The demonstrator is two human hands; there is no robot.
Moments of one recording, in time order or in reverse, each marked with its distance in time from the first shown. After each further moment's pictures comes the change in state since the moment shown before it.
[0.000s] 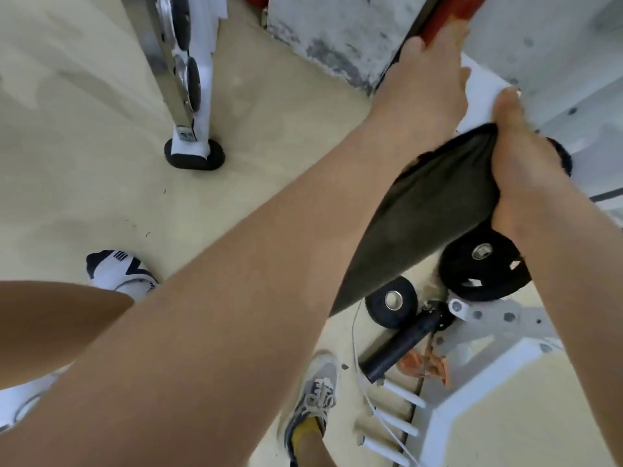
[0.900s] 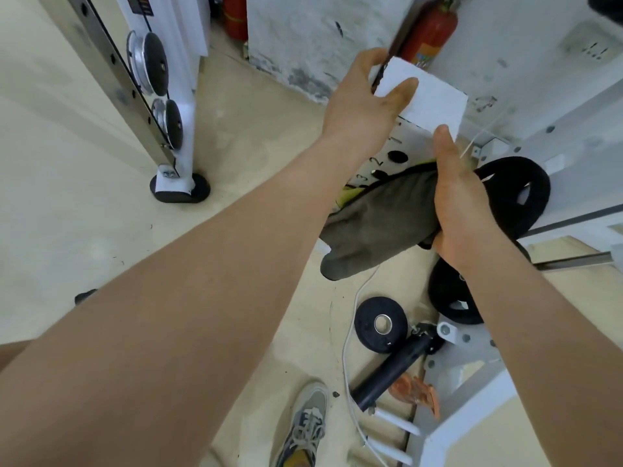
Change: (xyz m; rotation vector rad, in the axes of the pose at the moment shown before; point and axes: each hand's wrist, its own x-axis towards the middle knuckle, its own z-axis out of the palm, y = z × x) left_hand 0.072 -0.002 0.008 -0.512 0.104 -0.259; right_hand 0.046 -0.022 -0.005 0.146 -0.169 0.038
